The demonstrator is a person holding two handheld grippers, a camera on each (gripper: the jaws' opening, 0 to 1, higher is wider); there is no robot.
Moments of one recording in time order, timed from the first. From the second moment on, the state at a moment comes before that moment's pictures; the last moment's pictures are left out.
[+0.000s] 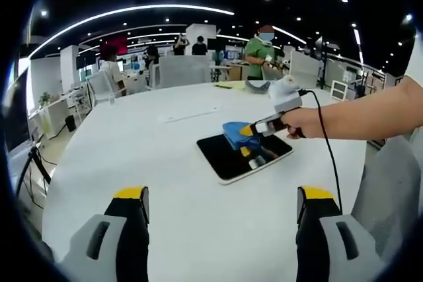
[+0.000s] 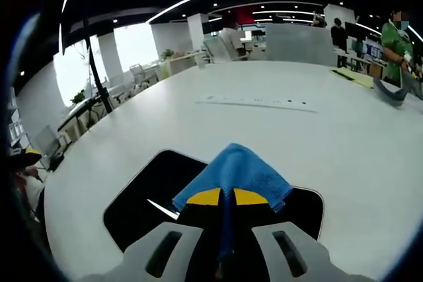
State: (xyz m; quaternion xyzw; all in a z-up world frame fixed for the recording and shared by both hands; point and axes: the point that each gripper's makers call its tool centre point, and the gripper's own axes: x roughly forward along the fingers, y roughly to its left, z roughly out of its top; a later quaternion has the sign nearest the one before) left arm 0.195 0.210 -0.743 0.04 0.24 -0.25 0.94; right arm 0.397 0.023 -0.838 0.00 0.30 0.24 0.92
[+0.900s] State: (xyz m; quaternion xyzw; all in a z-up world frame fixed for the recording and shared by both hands) left arm 0.196 0.204 -0.743 0.04 0.24 -0.26 0.94; right arm 0.399 -0.009 -0.838 0.01 0.30 0.21 0.93
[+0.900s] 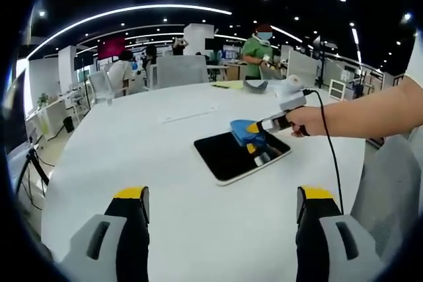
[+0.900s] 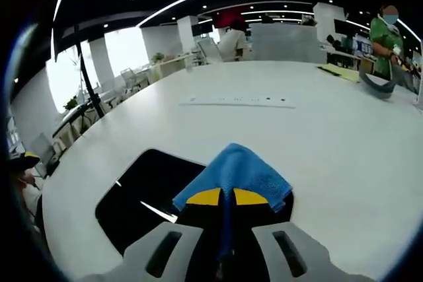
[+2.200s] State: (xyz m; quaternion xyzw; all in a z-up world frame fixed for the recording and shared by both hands) left arm 0.193 0.204 -0.745 0.03 0.23 -0.26 0.94; right arm 0.395 -0.033 -0.839 0.02 0.30 0.19 0.93
